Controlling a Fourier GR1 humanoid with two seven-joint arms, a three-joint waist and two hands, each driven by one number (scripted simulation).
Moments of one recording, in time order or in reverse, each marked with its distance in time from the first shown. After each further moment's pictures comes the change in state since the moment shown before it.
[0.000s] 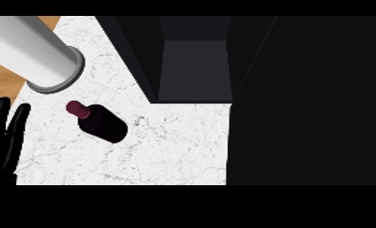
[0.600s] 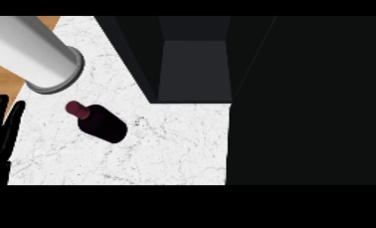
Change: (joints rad) left arm 0.038 0.004 0.227 0.133 0.246 -0.139 -0.068; right arm 0.000 0.005 -0.002 -0.010 0.007 0.001 0.021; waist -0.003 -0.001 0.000
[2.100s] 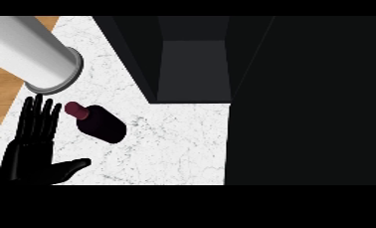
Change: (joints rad) left arm -0.070 -0.024 0.162 0.655 0.028 -0.264 -0.424; right arm -0.047 0.014 0.007 -0.010 0.019 -0.010 0.063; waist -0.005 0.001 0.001
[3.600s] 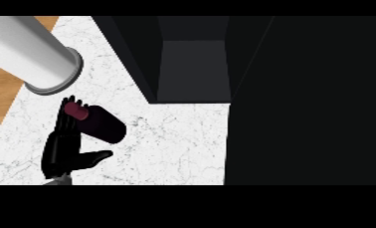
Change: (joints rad) left arm -0.171 0.011 0.023 0.501 -0.065 -0.119 -0.298; right arm 0.010 0.018 -0.018 -0.004 0.005 0.037 0.004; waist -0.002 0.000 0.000
